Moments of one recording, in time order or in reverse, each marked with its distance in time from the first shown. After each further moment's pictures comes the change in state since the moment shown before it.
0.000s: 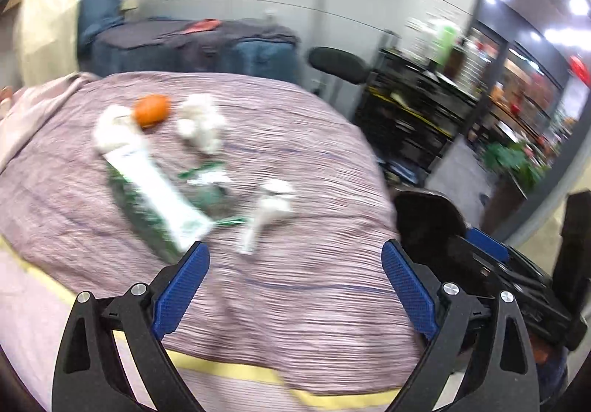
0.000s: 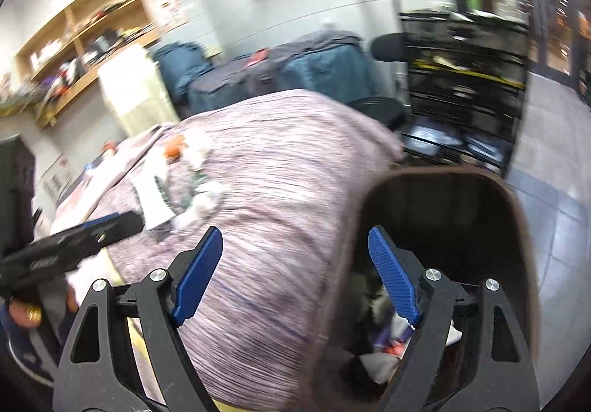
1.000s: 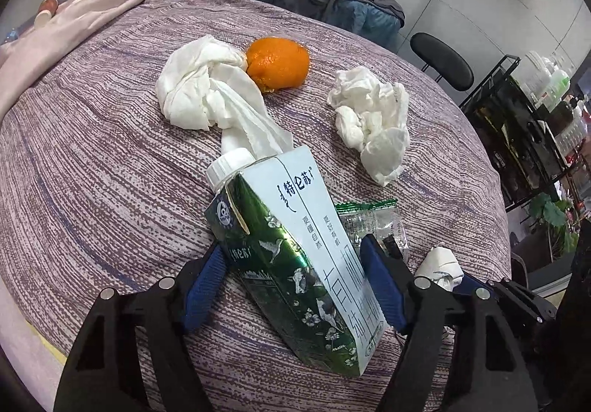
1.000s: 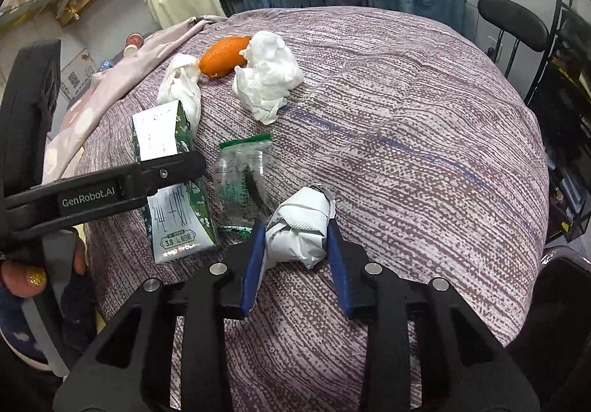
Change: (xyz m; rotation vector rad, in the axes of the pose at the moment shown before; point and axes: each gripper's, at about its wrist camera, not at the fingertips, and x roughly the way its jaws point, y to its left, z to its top) left arm 0.076 0.120 0.041 -0.276 0.189 0.121; right arm 0.177 0.104 0.042 -0.218 0.378 0.102
